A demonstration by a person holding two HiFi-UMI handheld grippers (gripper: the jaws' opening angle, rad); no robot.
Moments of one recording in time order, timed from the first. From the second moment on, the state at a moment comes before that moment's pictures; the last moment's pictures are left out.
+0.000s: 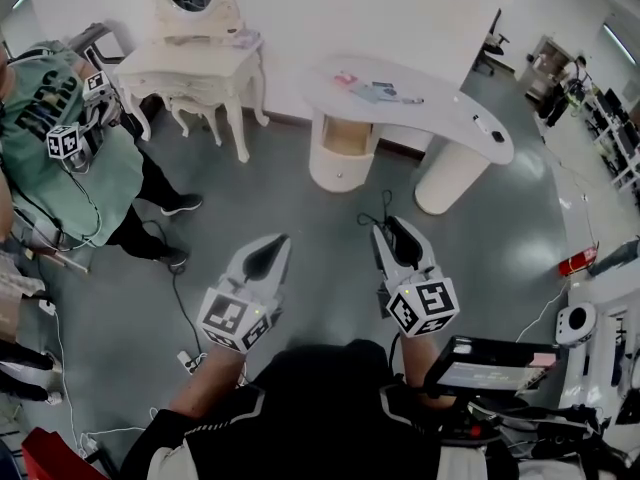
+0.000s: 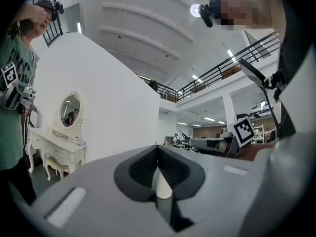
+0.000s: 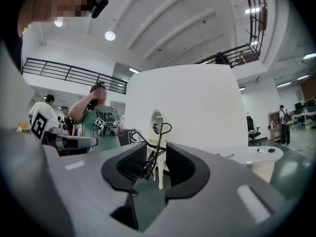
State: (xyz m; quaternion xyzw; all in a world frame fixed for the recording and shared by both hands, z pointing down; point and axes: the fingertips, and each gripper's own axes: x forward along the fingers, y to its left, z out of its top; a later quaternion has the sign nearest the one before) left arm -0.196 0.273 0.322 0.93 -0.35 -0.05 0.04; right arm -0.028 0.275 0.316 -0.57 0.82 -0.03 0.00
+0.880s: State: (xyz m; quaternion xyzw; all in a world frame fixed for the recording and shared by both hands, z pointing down) left arm -0.122 0.169 0.317 0.92 -0.38 -0.03 0.03; right arm 0.046 0.161 0.316 -0.55 0.84 -0.03 0.01
